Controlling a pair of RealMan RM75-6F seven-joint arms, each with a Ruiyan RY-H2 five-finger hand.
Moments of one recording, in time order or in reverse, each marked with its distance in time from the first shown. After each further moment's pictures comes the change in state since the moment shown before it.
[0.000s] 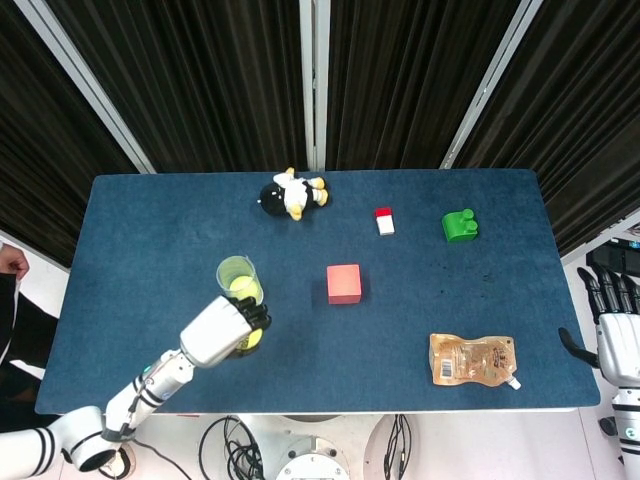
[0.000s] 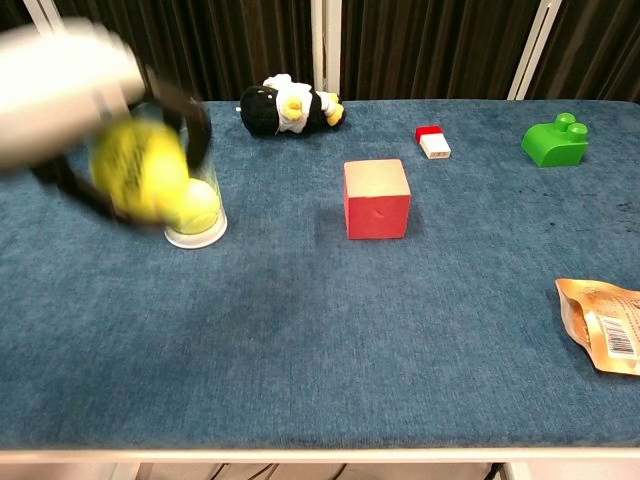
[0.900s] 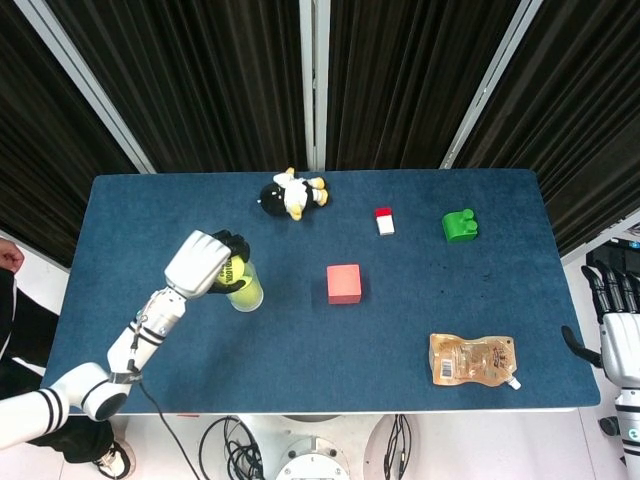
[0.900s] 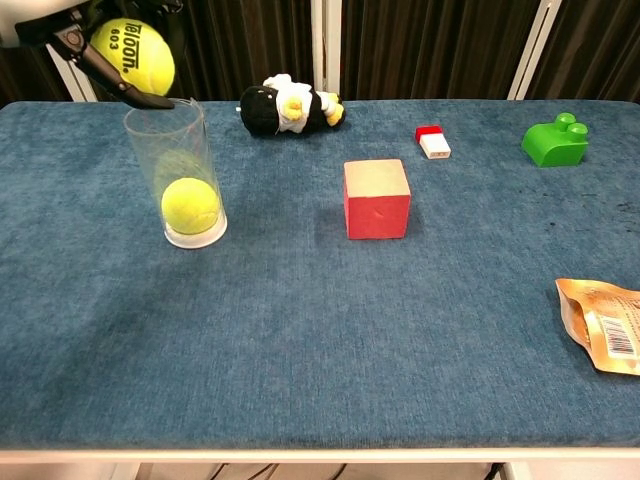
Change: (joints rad) left arm -0.104 0.000 -0.152 0.145 -0.307 -0.159 -0.152; right arm -0.006 0.012 0.005 -0.015 0.000 0.018 -0.001
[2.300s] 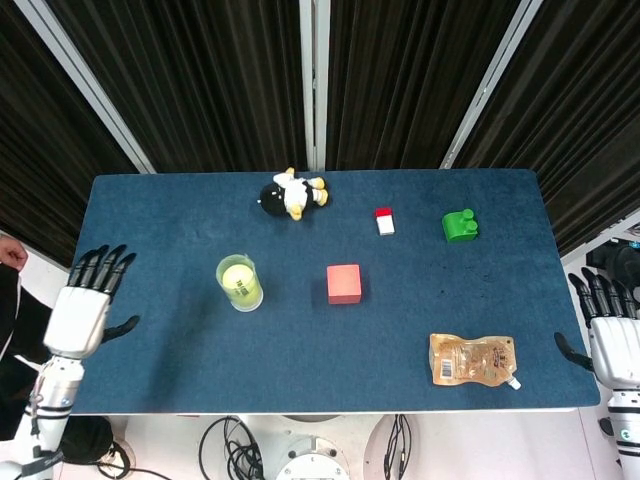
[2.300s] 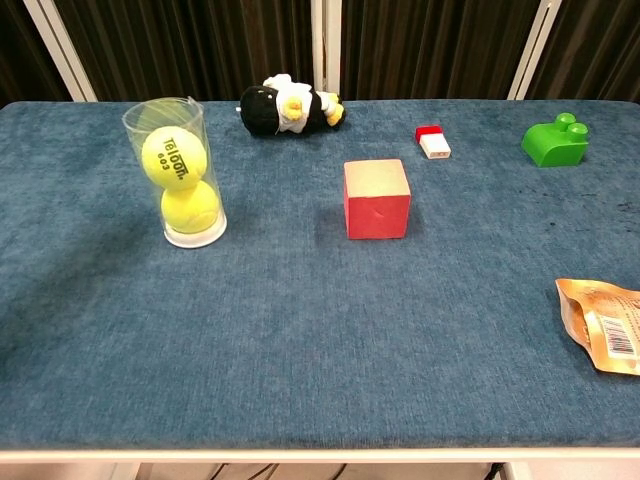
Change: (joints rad) left arm 0.413 0.140 0.175 -0.067 0.011 0.419 0.095; right arm 0.010 -0.025 -0.028 0.042 -0.011 -0.045 -0.014
